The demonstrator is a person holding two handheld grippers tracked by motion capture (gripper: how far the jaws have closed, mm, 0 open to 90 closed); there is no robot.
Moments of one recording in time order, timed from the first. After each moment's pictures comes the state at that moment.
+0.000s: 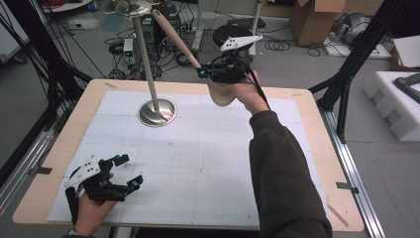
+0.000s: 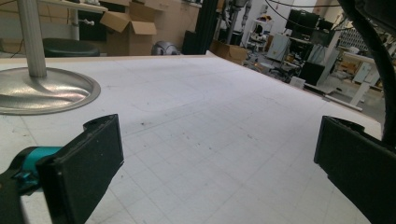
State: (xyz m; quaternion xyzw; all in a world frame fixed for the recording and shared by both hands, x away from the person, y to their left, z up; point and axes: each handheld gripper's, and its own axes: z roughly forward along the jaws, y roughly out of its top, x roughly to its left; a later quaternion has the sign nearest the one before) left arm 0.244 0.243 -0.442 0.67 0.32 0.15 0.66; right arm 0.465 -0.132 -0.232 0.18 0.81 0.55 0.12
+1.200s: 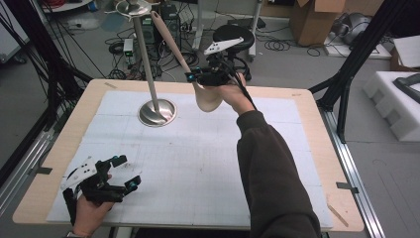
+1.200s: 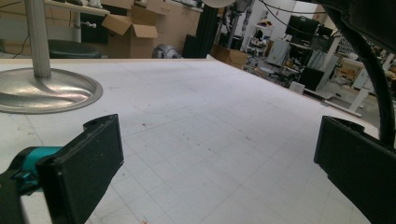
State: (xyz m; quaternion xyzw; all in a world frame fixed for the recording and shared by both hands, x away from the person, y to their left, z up) left arm 0.240 0.247 -0.443 0.66 0.32 0.15 0.66; right arm 0.476 -0.098 -0.249 0.19 0.82 0.52 0.11
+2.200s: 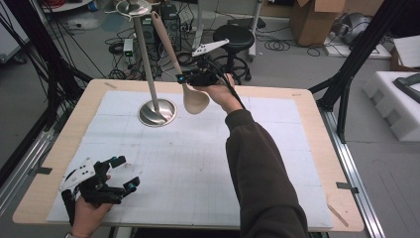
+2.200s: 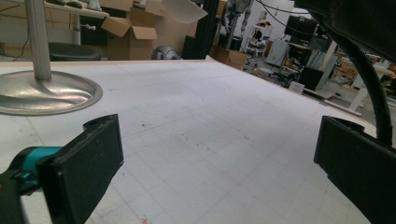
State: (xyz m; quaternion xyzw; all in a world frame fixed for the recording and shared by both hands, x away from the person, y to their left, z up) left arm 0.237 0.250 -0.442 0.66 0.32 0.16 0.66; right arm 0.491 -0.072 -0.263 0.19 0.83 0.51 0.10
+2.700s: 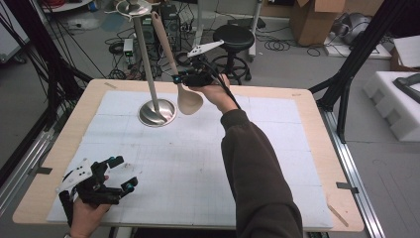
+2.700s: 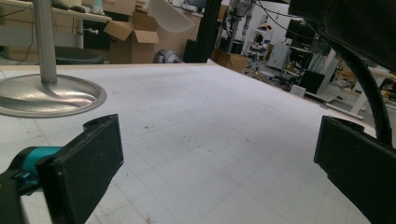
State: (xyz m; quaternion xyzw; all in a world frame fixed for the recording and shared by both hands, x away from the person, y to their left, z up) left arm 0.234 0.254 -0.441 0.65 0.32 0.16 0.67; right arm 0.496 -0.059 -0.269 0.19 0.83 0.52 0.09
